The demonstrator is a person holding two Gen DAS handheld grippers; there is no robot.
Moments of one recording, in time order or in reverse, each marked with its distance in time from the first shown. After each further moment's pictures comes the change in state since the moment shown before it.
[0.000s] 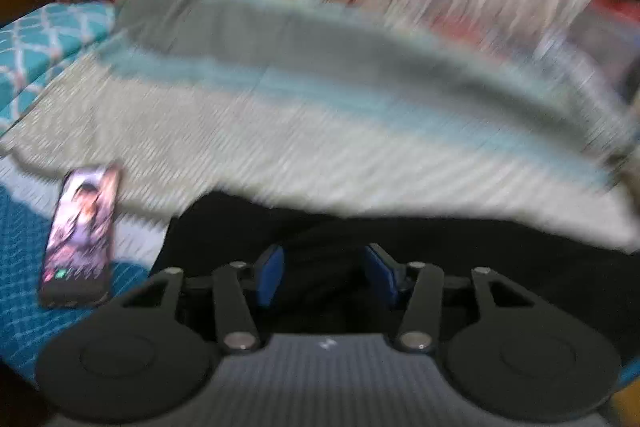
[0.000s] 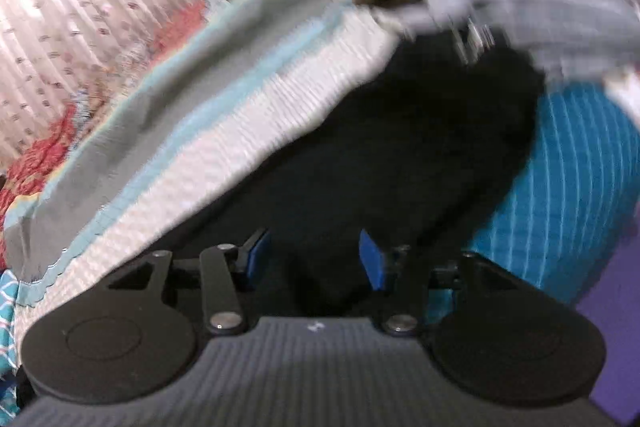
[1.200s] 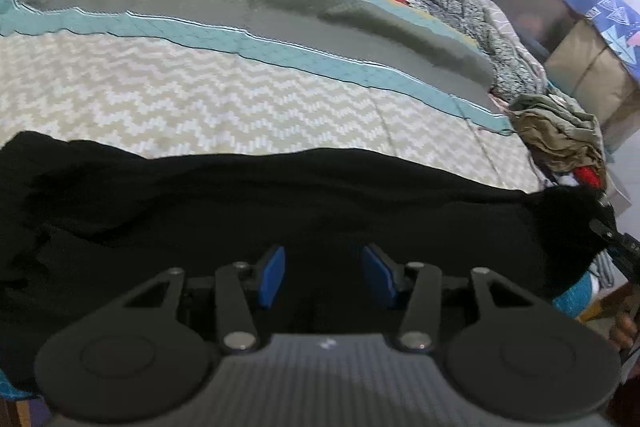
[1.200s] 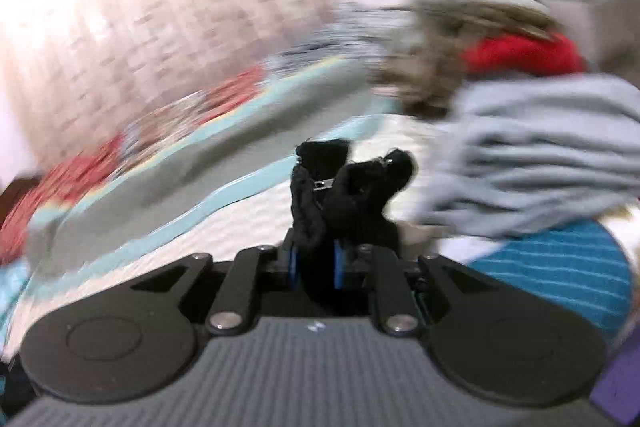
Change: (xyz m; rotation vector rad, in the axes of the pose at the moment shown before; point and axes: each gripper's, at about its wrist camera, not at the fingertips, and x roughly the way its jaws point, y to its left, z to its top) left arm -0.010 -0.122 -0.008 0.006 0.147 -0.338; right arm -0.061 0.016 0.013 -0.277 -0.250 0.183
